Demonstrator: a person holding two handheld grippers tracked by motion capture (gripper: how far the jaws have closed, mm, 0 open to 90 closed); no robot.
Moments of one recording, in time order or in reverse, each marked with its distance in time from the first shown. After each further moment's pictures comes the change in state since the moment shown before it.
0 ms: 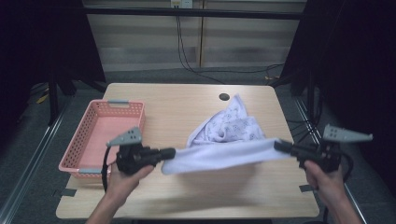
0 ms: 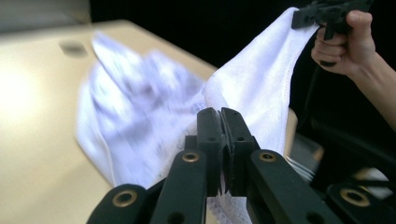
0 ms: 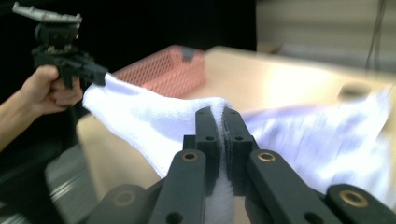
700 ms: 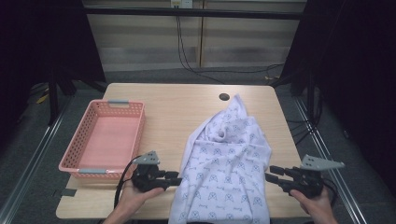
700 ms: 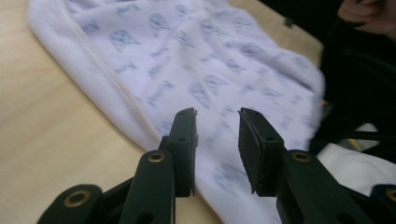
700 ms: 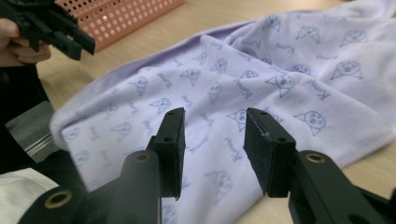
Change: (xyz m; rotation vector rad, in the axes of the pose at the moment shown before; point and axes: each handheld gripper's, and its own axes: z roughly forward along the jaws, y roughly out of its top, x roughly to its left) left arm 0.034 -0.051 0.057 0.216 0.019 -0.043; right arm -0.010 -0.079 0.023 0.190 -0.098 0.000
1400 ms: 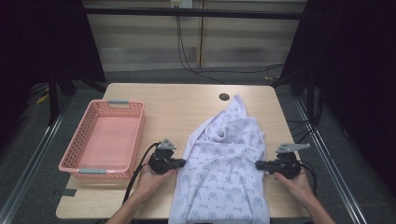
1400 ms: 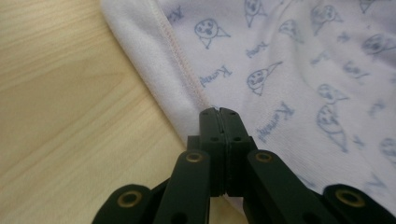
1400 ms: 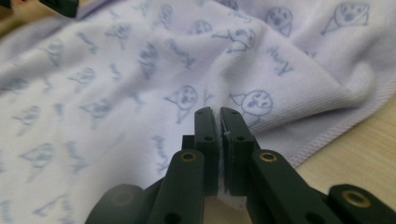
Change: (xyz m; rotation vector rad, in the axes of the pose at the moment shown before) left arm 0.038 0.007 0.041 0.062 0.170 -0.054; right arm -0.048 -0.005 0.061 0.184 -0.022 0.042
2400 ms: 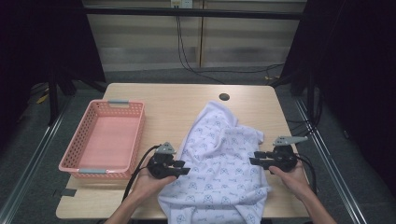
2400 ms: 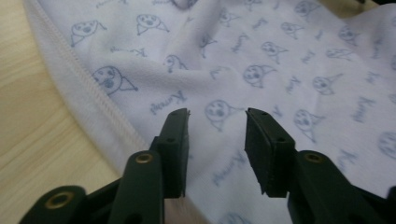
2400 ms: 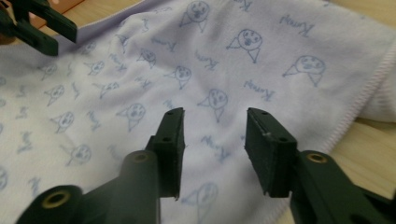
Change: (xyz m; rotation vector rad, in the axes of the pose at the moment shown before) left arm -0.013 0.007 0.006 0.022 -0.050 0.091; right arm -0.004 0.028 0.014 -0.021 0.038 -0.007
